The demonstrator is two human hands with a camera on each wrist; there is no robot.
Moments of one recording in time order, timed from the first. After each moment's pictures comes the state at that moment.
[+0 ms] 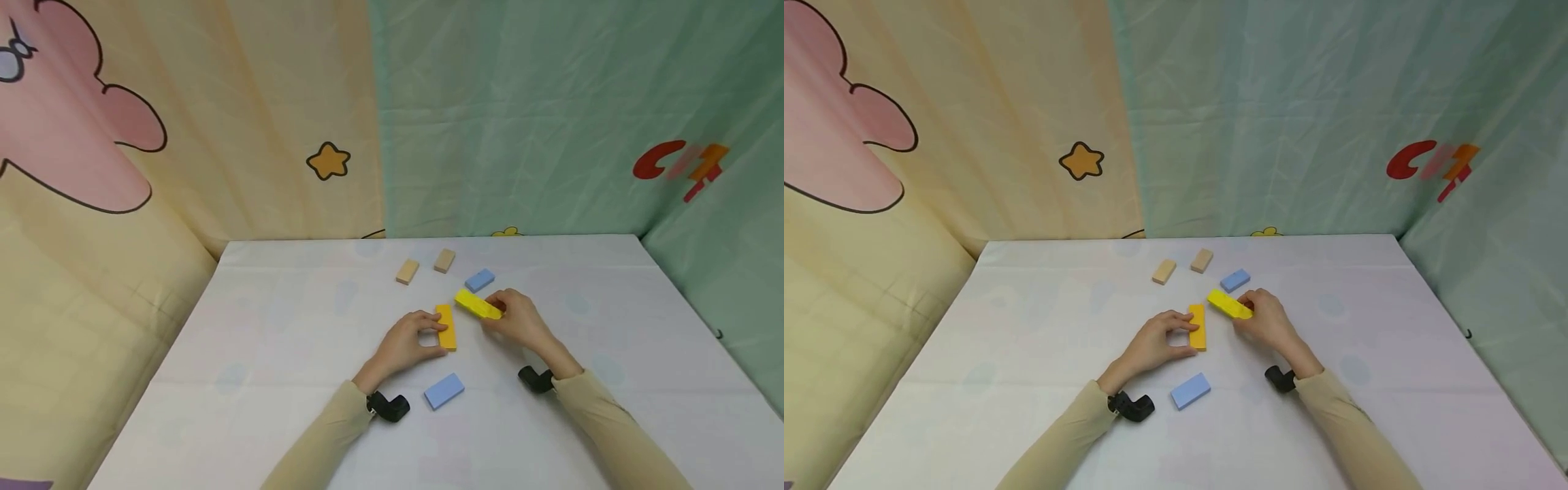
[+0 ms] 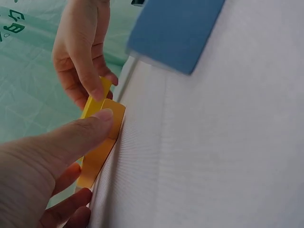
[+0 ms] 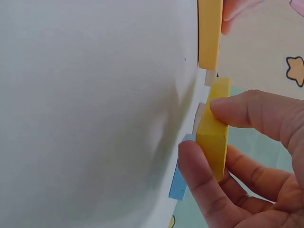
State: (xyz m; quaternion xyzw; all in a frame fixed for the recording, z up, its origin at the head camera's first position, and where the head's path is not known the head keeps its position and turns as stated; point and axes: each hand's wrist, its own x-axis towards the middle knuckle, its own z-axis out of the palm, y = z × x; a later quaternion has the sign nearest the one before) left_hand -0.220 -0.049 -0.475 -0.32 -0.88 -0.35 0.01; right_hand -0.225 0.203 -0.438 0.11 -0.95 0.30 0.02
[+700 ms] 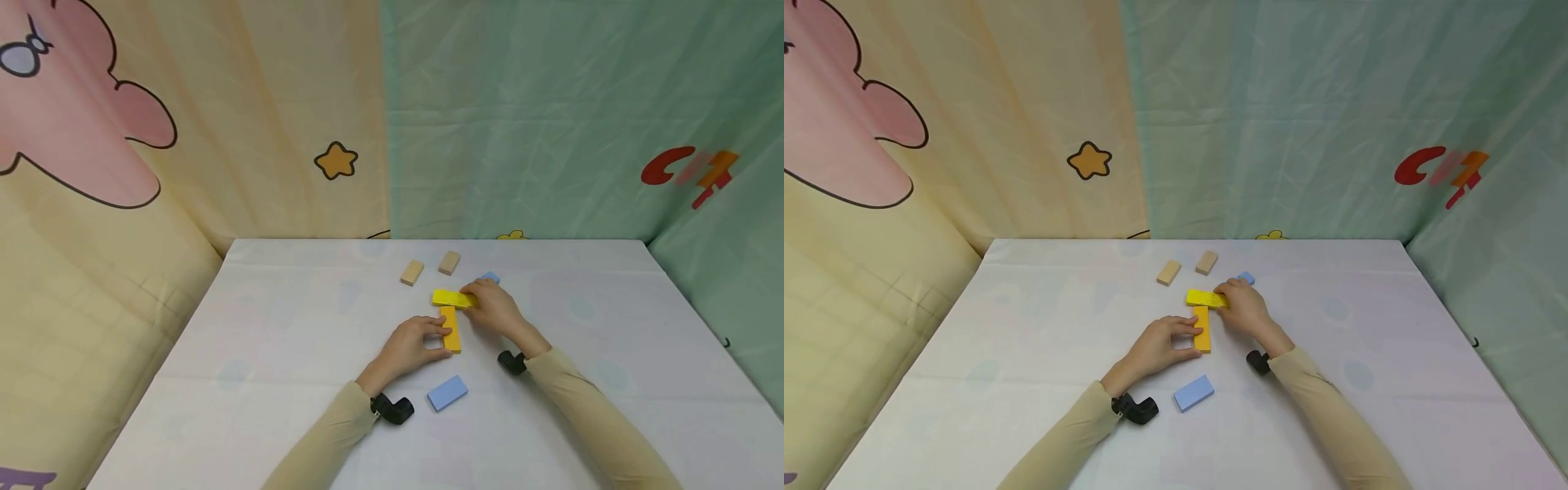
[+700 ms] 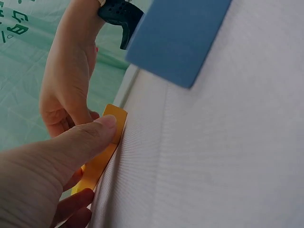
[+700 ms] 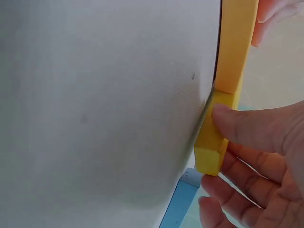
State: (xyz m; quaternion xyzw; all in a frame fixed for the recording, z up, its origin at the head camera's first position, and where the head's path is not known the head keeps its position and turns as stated) left_hand -0.217 -0.051 -0.475 -0.34 -0.89 -0.30 0.03; right_hand -0.259 0.163 -0.442 0.18 -0.96 0.20 0.03
